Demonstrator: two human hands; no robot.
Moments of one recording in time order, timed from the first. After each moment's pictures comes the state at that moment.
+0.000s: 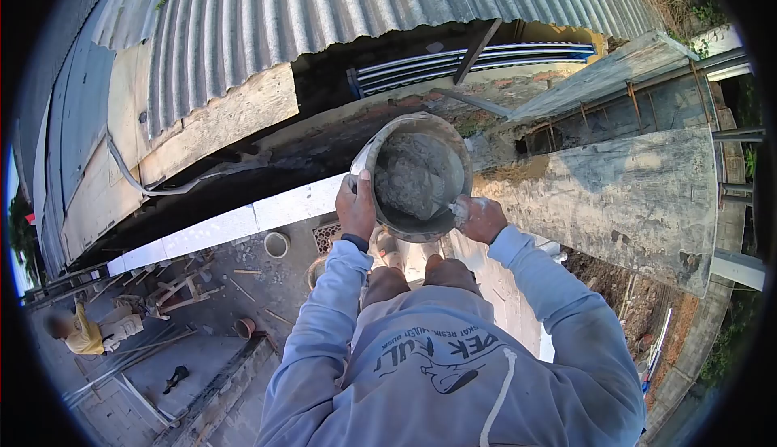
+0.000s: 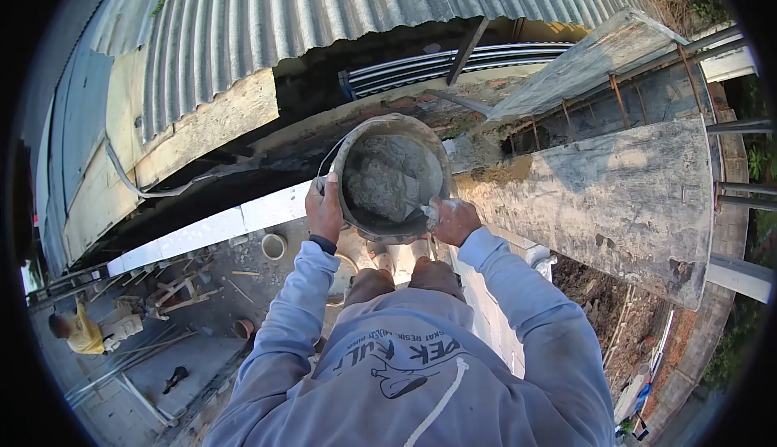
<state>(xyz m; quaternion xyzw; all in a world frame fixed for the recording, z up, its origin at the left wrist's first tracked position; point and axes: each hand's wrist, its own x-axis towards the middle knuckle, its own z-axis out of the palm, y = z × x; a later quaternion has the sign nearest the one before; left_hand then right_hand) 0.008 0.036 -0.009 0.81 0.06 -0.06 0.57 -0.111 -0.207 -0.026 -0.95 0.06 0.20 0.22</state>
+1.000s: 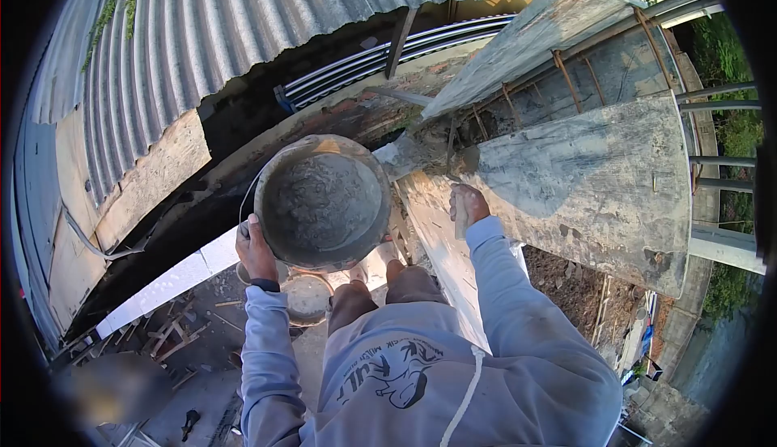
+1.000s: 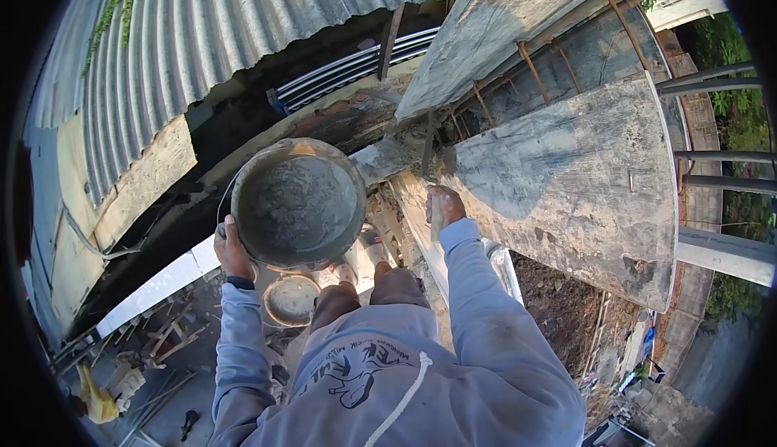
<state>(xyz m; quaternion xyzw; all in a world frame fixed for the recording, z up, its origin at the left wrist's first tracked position) 0.021 0.061 -0.031 0.77 0.13 -0.05 0.63 -0.160 -0.341 -0.098 -0.45 0.50 0.06 0.74</state>
